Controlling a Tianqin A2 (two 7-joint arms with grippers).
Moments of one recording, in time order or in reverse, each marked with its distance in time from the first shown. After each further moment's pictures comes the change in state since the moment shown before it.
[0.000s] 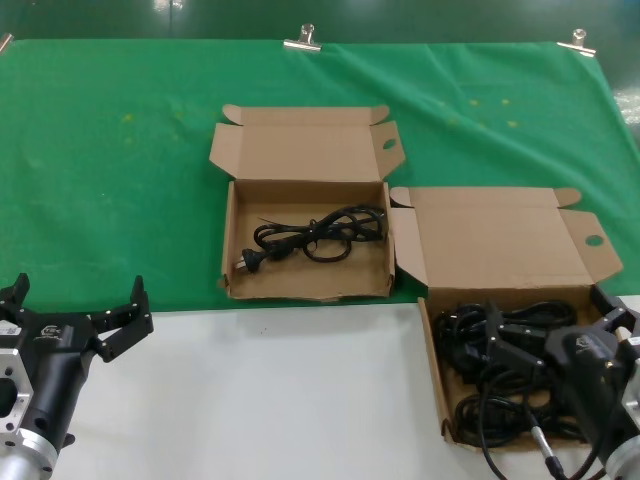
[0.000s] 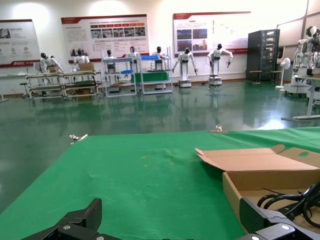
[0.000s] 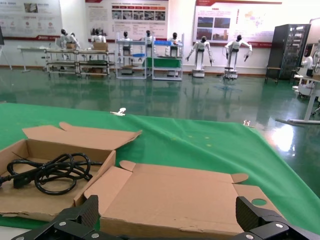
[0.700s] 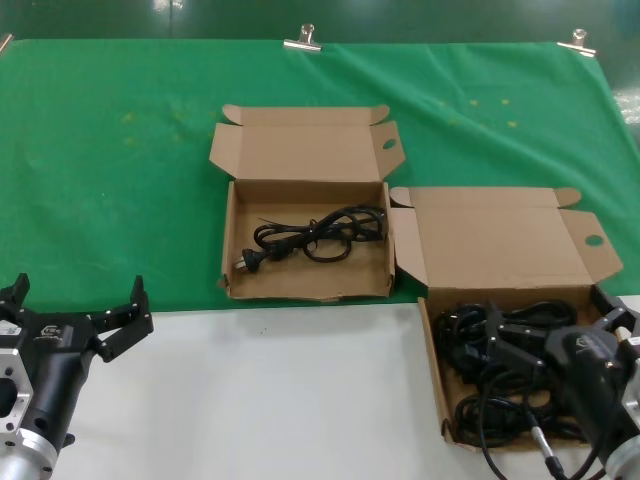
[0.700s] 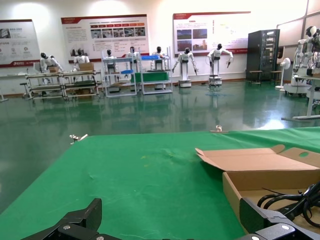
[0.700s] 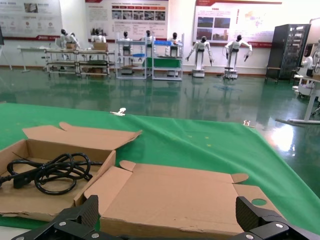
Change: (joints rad) left arm 0.000 0.000 0.000 0.000 0.000 0.000 0.000; right arm 0.000 0.000 0.000 0.000 0.000 0.000 0.000
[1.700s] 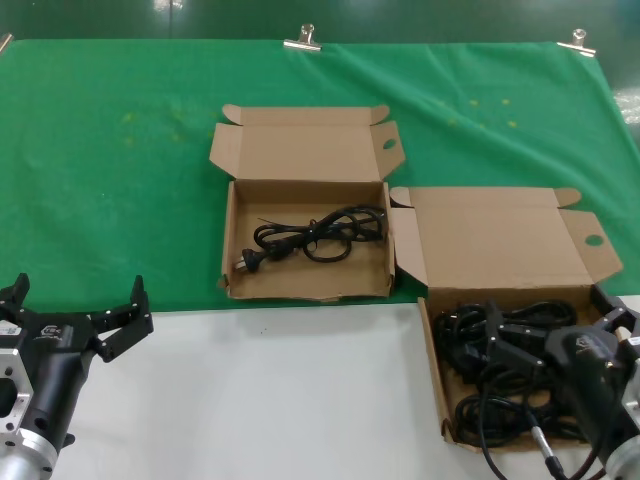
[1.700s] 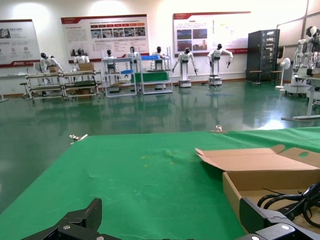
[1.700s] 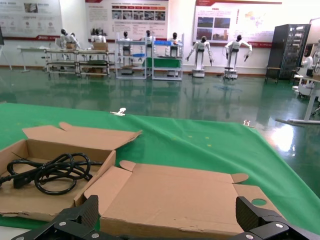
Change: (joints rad) left arm 0.000 0.000 0.000 0.000 0.000 0.000 0.000; right arm 0.000 0.000 0.000 0.000 0.000 0.000 0.000
